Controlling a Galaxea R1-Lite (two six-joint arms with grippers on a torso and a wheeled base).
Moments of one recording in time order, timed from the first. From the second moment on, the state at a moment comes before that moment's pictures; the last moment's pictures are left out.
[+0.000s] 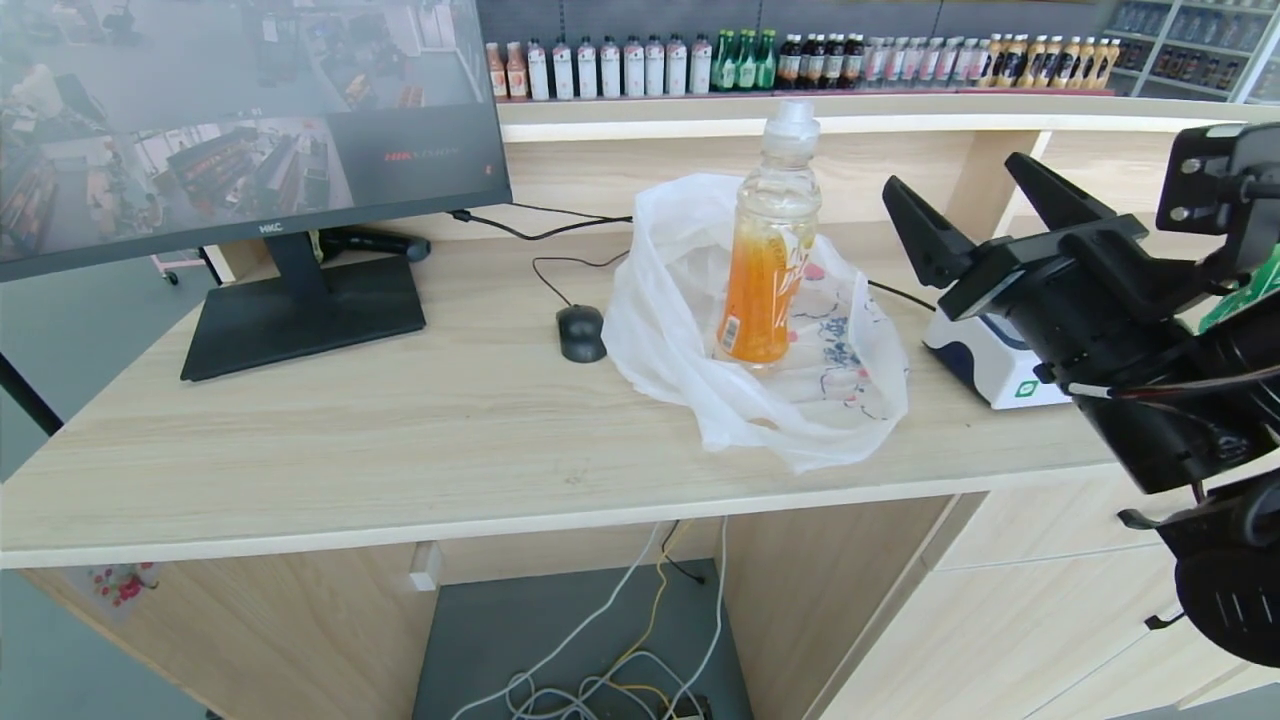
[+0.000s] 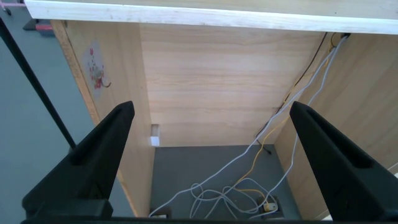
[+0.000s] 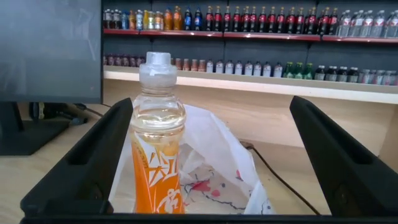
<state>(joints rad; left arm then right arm) 0.00 0.00 0.00 0.00 0.00 0.01 0.41 1.68 -0.69 -1.57 -0.02 -0.13</state>
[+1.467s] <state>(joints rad) 0.00 0.00 0.00 0.00 0.00 0.01 0.41 1.69 -0.66 -1.57 -0.02 -0.15</state>
